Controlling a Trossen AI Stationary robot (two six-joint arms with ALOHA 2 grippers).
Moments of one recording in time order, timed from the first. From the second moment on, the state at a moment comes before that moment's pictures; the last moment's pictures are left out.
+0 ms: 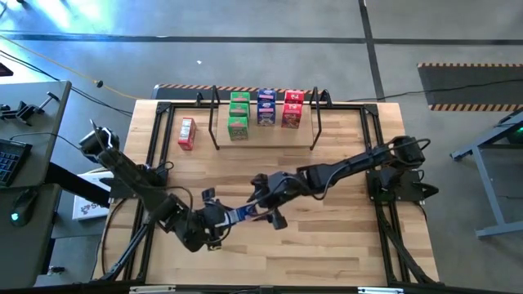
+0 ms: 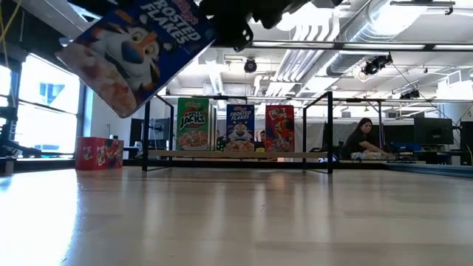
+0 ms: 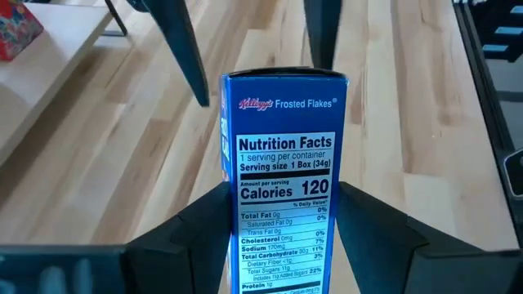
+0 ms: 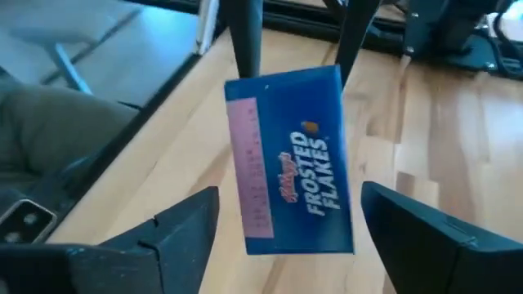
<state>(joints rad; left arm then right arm) -0.72 1.46 1.02 -0.46 -0.70 -0.62 0.21 1.78 1.27 -0.04 -0.17 -0.09</state>
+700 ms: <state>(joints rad) -0.68 1.42 1.02 -0.39 -0.71 -0.54 0.24 1.78 1.28 -0.02 -0.08 -0.11</state>
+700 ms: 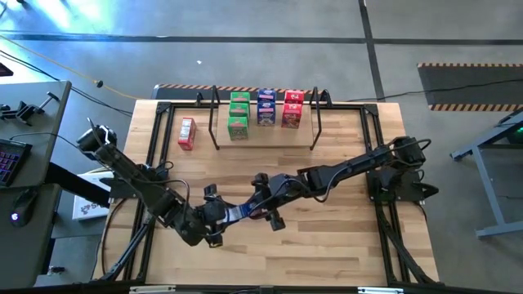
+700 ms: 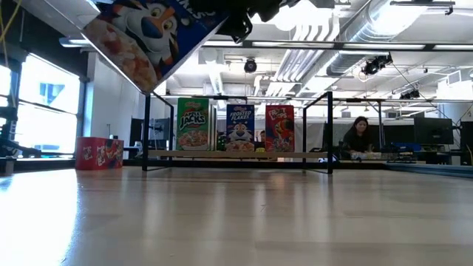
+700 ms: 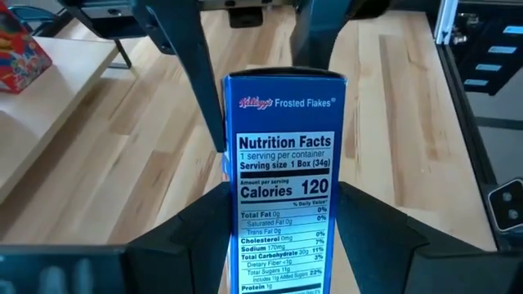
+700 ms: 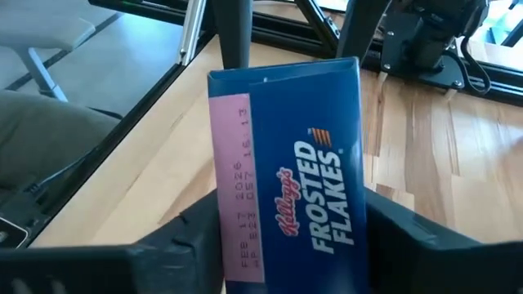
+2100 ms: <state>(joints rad) -0.13 1.11 0.27 0.74 -0.10 -0.18 -0.39 1.90 1.72 -0.89 -0.07 -0.44</state>
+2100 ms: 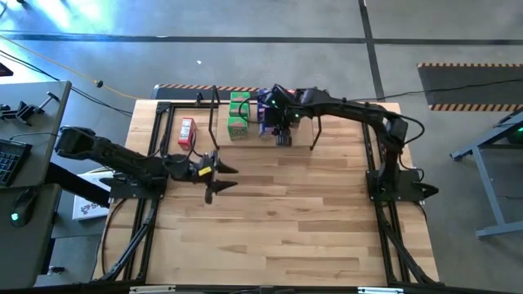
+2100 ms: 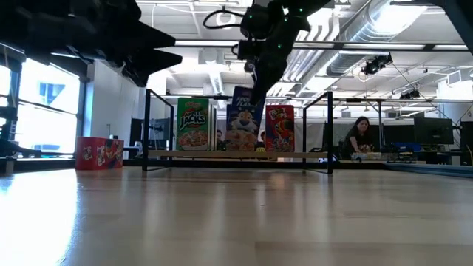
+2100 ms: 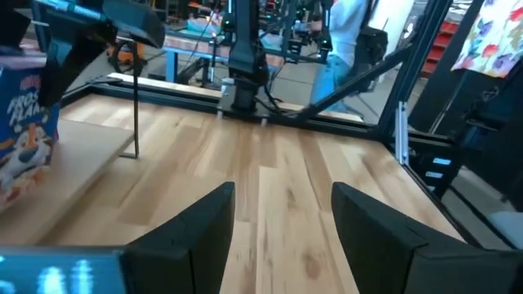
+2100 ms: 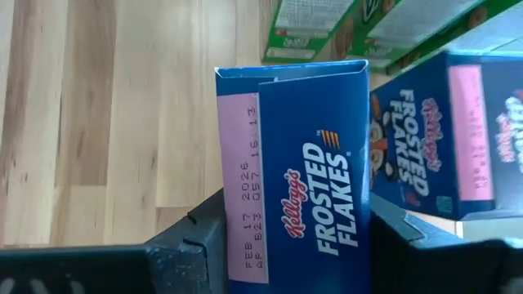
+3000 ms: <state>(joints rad) -0.09 1.11 0.27 0.75 -0.09 -0.25 -0.34 1.88 1.72 -0.76 0.05 -0.45</state>
